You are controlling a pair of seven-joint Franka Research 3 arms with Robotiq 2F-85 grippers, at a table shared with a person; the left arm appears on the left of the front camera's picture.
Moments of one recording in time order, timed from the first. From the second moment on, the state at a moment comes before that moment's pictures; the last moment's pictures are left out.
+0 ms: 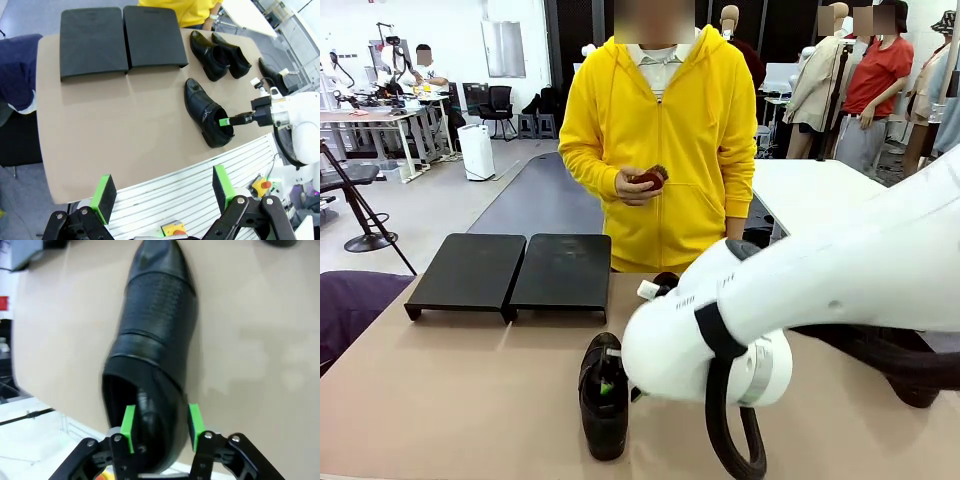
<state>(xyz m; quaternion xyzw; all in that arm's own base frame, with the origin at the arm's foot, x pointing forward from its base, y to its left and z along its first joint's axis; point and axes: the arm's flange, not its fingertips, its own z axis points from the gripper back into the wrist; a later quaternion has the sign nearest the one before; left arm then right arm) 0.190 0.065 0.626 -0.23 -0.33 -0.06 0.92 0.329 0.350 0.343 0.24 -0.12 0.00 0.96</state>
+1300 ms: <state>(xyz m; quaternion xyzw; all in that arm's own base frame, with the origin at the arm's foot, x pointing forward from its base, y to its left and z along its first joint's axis) 0.190 0.066 0.626 -0.23 -0.33 -0.06 0.92 0.170 -0.095 0.657 0.29 -0.09 -0.01 0.95</state>
